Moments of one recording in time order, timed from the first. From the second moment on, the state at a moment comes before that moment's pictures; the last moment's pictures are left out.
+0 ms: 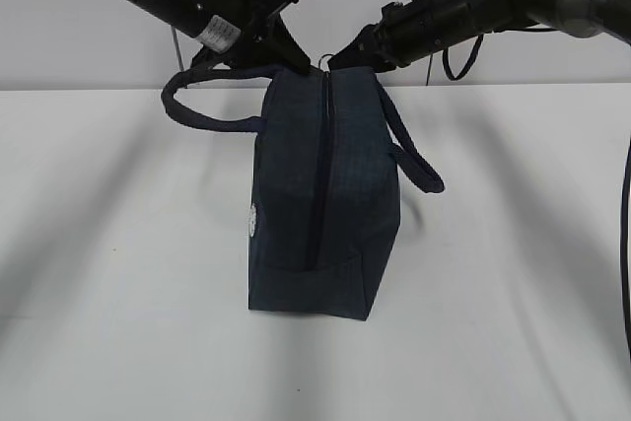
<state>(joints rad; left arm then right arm) -0.29 2.22 -2.01 -0.82 1.03 0.24 0.09 2.49 -2.26 1.01 1.09 -1.12</state>
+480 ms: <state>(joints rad) -0.29 2.22 -2.01 -0.81 1.04 0.24 0.10 2.48 -2.26 0.87 1.08 -1.04</state>
